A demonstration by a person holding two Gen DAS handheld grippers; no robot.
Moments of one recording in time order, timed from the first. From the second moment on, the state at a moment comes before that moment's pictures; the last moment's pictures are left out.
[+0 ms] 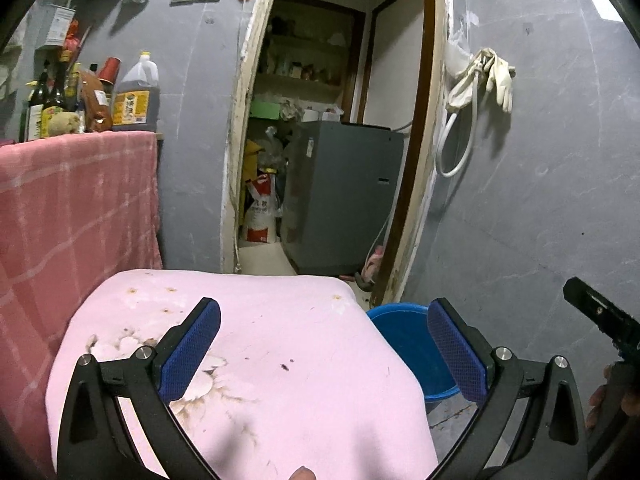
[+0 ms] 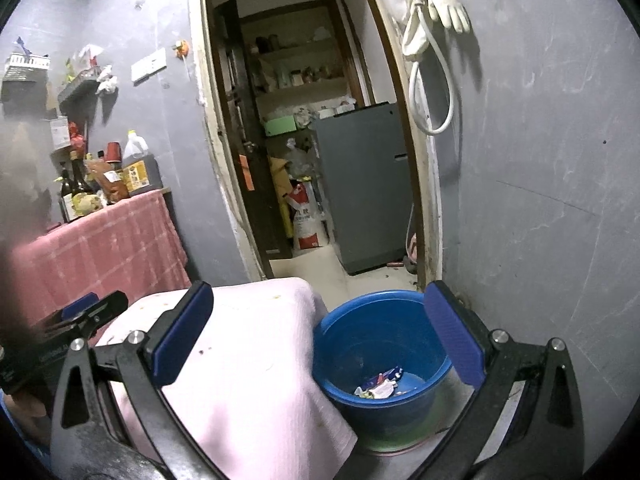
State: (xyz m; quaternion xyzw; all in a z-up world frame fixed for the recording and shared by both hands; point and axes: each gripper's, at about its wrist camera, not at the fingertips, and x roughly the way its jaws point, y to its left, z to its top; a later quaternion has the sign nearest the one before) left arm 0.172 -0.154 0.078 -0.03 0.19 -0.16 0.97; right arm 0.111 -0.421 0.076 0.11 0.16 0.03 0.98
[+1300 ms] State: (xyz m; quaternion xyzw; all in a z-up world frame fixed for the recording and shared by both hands) left arm 0.050 -0.110 0.022 -0.01 0.15 -0.09 0.98; right arm -0.005 -0.375 0.022 0.09 0.12 -0.02 0.99
